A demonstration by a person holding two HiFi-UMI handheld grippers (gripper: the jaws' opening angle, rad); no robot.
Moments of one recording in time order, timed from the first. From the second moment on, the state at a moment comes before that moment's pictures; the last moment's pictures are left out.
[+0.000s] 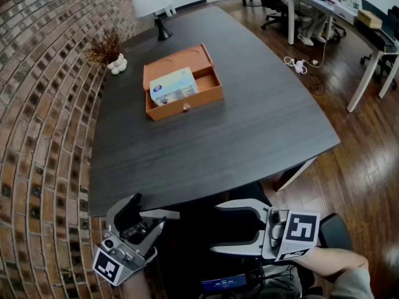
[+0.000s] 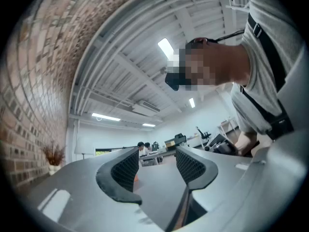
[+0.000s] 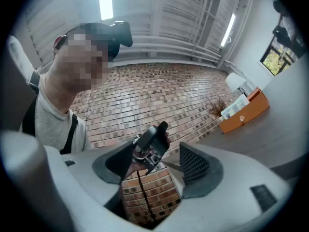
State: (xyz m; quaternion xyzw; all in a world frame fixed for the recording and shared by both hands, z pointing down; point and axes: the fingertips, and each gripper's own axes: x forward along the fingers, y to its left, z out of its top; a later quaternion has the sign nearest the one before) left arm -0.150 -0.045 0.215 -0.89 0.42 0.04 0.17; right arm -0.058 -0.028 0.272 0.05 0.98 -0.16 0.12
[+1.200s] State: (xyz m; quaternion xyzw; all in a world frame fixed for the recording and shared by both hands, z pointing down) left arm -0.180 -0.408 0.291 -0.87 0.25 -0.43 -0.01; right arm -0.040 -0.053 0.266 0.03 0.97 -0.19 0.14
